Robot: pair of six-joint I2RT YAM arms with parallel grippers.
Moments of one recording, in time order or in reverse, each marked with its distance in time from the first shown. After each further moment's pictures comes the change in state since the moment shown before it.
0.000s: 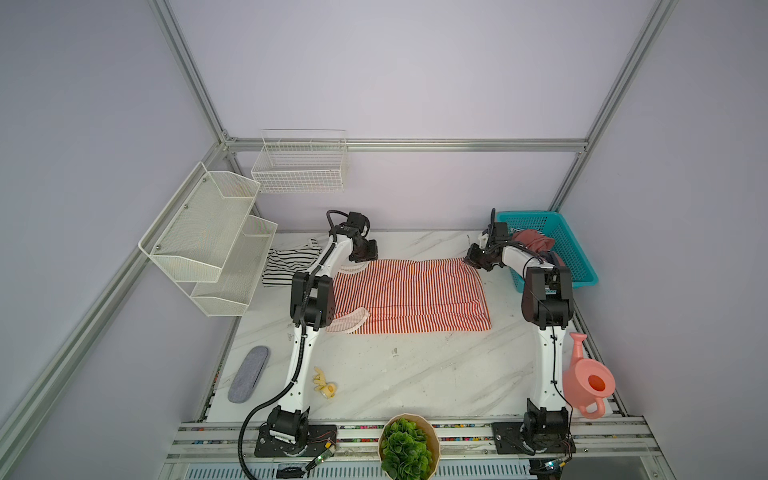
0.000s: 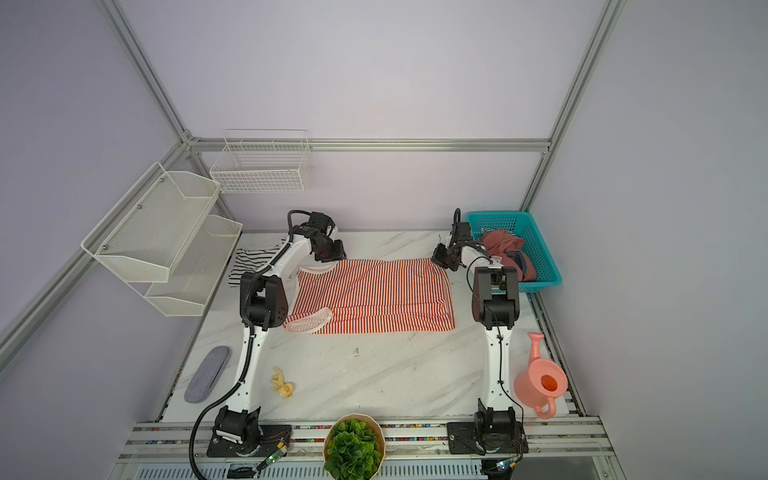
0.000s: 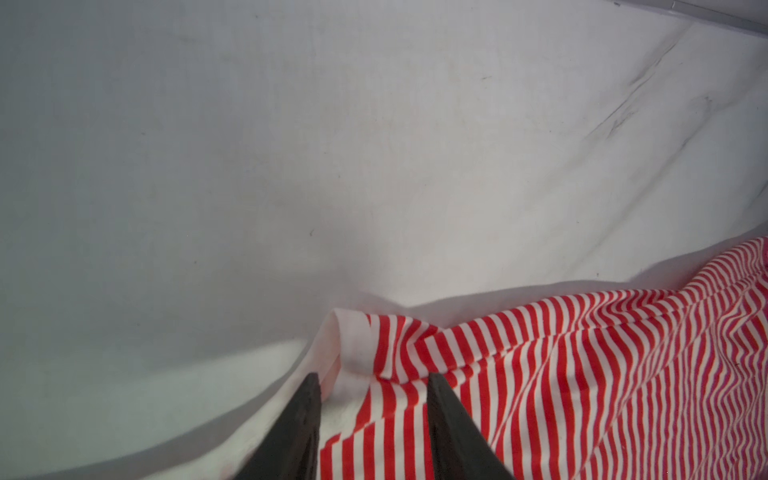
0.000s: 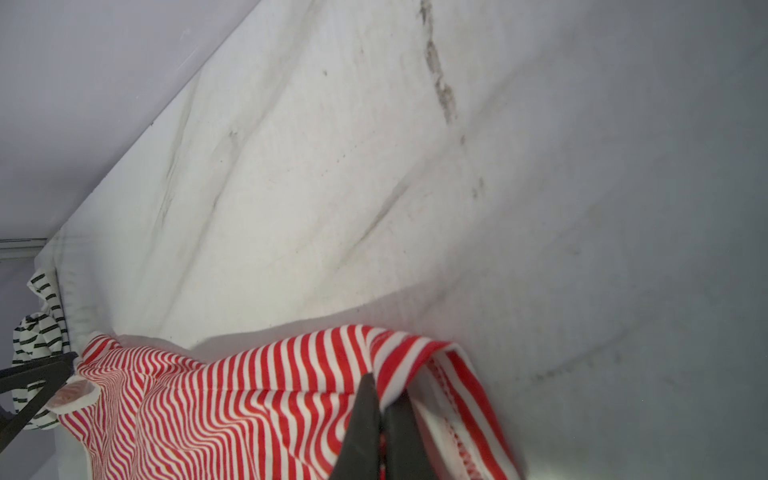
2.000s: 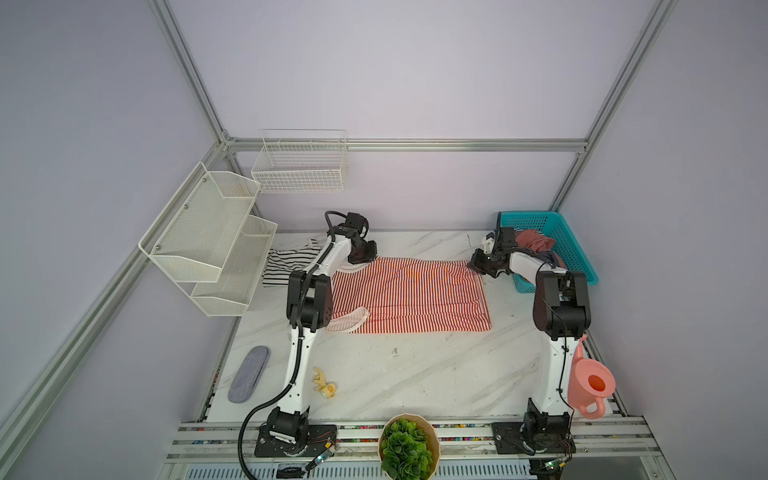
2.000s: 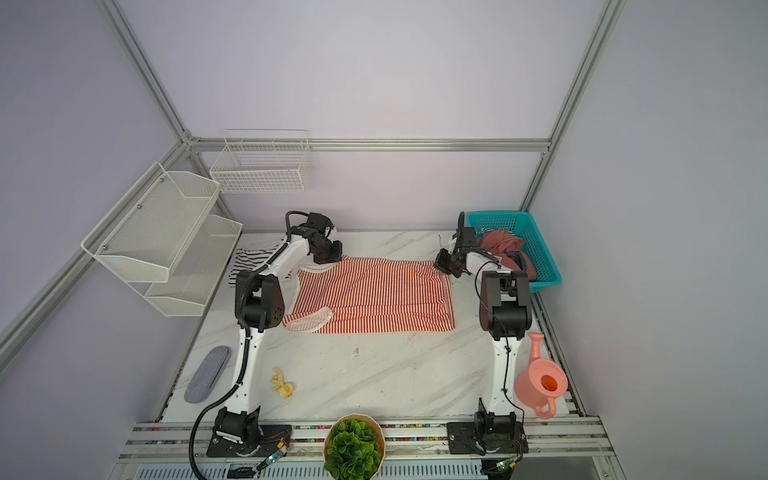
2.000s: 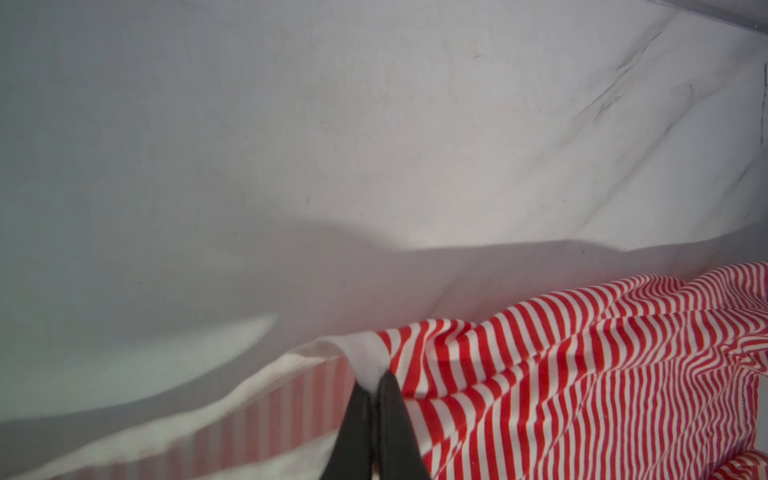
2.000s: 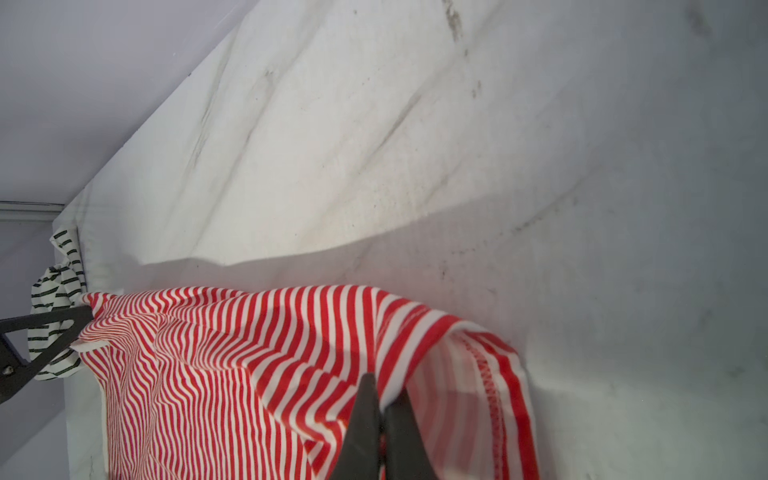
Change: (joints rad) left arm 0.002 -0.084 -0.119 0.025 0.016 -0.008; right arm -0.006 -0.216 -0.288 0.087 -0.017 -0.039
